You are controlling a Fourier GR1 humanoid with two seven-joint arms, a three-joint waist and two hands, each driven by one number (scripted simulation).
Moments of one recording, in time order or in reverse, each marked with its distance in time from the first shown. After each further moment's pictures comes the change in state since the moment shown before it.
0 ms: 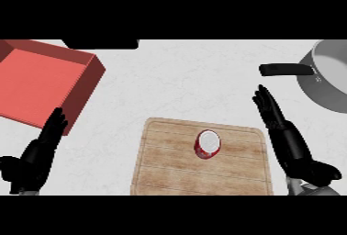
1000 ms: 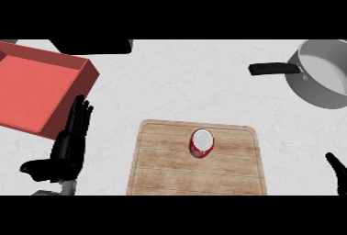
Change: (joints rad) left arm -0.085 -0.221 -0.043 -0.040 -0.054 0.109 -0.096; right arm 0.504 0.082 0.030 -0.497 0.524 -0.449 -0.416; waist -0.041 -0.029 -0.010
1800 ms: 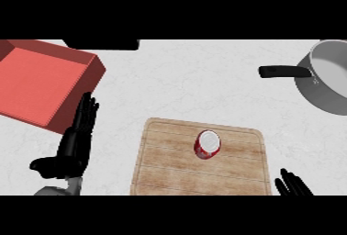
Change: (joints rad) left arm -0.030 -0.021 -0.016 0.011 -0.033 -0.010 0.004; right arm 0.238 -0.046 0.163 -0.125 0.662 0.332 0.678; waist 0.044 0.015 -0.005
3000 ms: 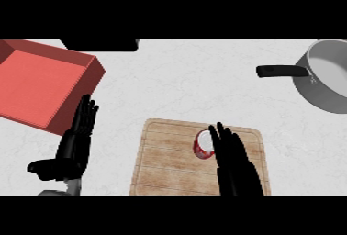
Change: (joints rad) left arm 0.035 -0.071 0.077 -0.002 -0.064 -0.086 0.010; right arm -0.547 0.313 0.115 0.387 0.214 0.340 0.516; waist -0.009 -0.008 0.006
